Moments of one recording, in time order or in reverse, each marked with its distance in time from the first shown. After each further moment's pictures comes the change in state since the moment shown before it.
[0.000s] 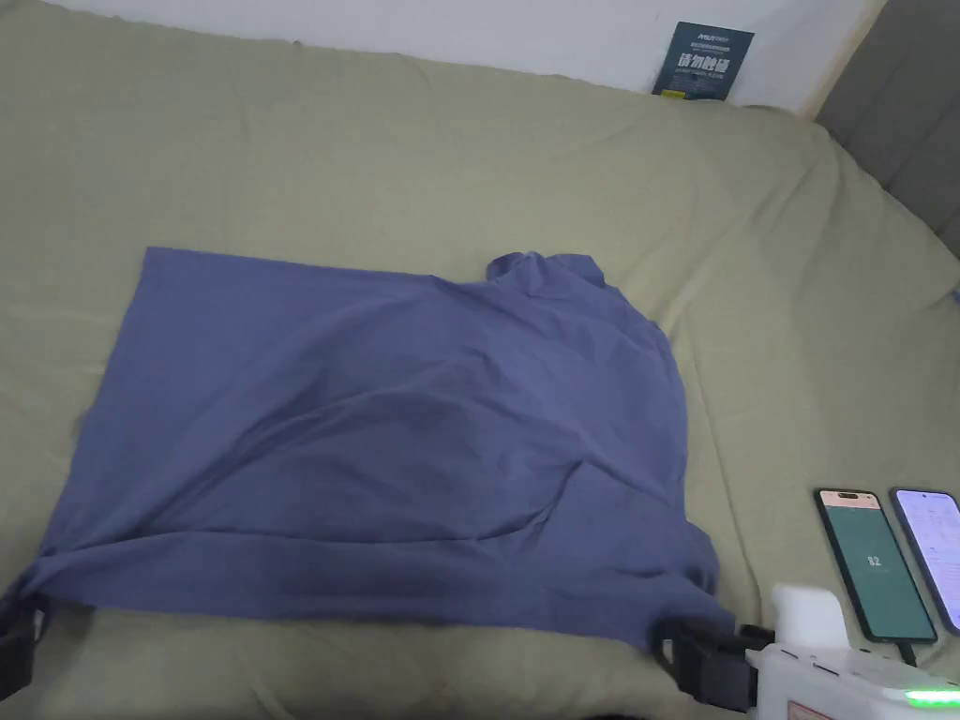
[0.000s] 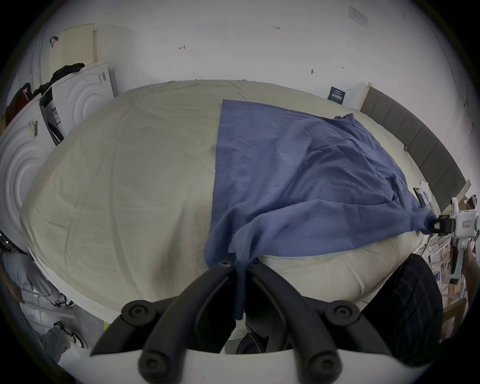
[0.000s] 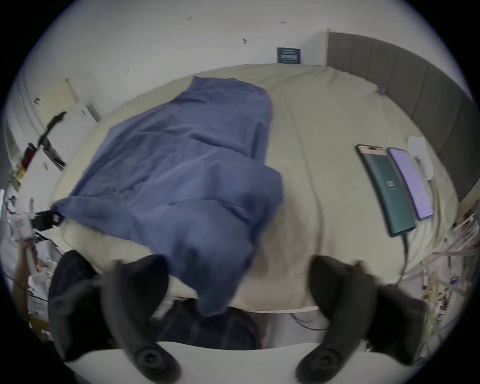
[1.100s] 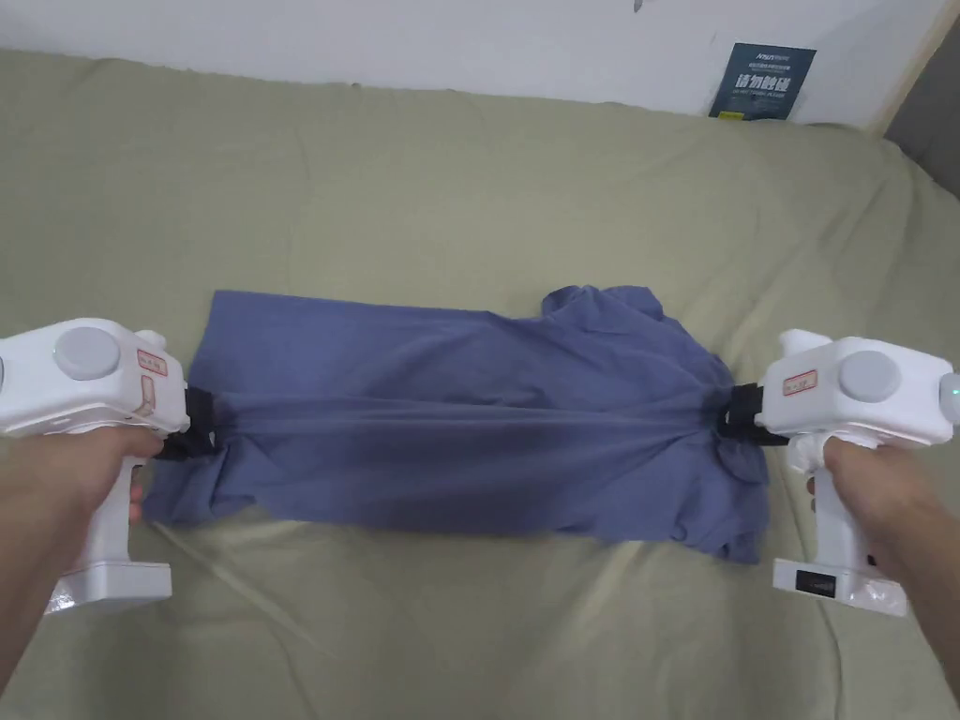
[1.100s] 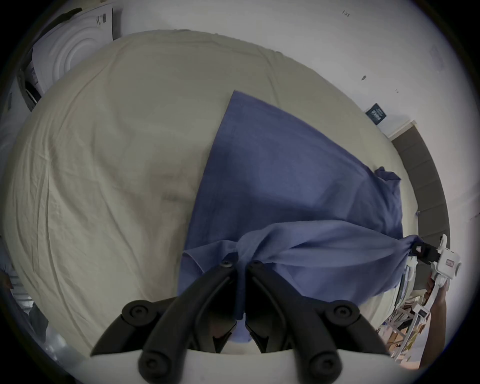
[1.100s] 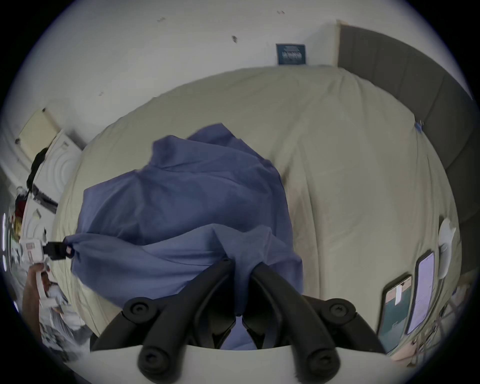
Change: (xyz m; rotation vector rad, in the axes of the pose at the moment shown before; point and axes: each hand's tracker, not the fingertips) left arm 0.008 0.214 -0.147 -0.278 -0.040 0.291; right arm -0.002 0.253 -0.105 -0.082 -0.091 -0.097
